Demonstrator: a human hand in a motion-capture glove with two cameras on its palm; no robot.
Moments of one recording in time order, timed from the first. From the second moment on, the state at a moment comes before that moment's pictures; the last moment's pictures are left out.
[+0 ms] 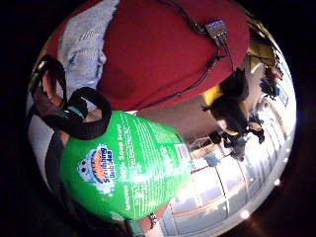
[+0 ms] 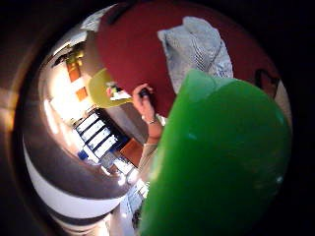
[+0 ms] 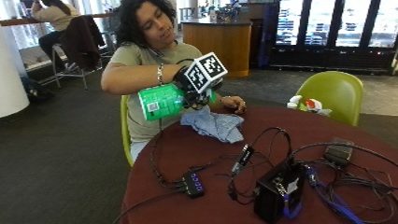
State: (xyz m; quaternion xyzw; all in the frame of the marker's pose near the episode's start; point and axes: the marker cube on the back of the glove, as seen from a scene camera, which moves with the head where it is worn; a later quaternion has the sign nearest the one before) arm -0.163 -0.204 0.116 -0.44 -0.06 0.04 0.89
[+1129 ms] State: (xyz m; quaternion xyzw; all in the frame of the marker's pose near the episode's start) arm -0.285 -0.278 0.069 -0.17 -0.45 -0.13 0.87
